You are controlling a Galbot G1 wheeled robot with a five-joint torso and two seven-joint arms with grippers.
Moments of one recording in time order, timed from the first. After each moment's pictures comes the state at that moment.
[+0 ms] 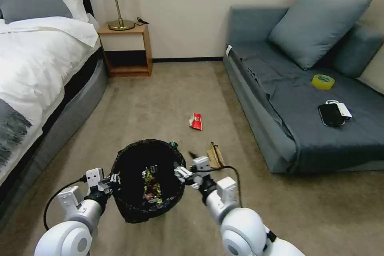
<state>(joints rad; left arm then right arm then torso) 1.59 -1.35 -0.72 -2.19 -0.57 0.52 -0.12 -1.26 1.12 -0.08 2.12 0.23 -0.23 0.33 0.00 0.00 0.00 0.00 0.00</state>
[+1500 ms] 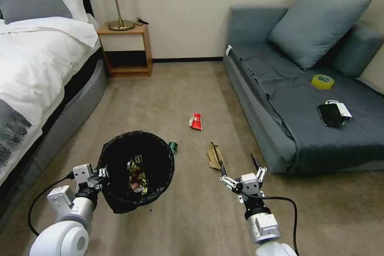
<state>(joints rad) 1.58 -1.39 -0.78 -2.20 -0.51 0.47 -0.12 -1.63 1.29 0.23 2.13 -0.14 0.03 0.26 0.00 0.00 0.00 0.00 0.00</state>
